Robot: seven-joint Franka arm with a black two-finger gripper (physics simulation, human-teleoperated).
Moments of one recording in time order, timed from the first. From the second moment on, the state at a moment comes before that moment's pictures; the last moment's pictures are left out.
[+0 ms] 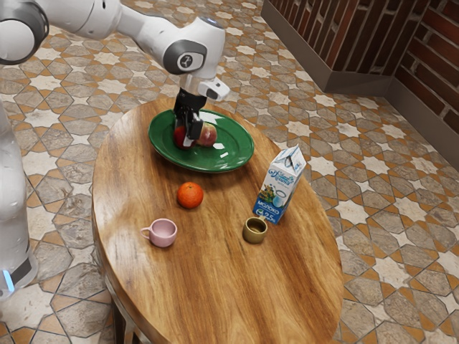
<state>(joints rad) 0.16 -0.16 0.22 -2.18 0.02 1.94 0.24</state>
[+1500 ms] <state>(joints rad) 0.02 -0.11 -0.15 -2.00 0.08 1.78 -0.02</state>
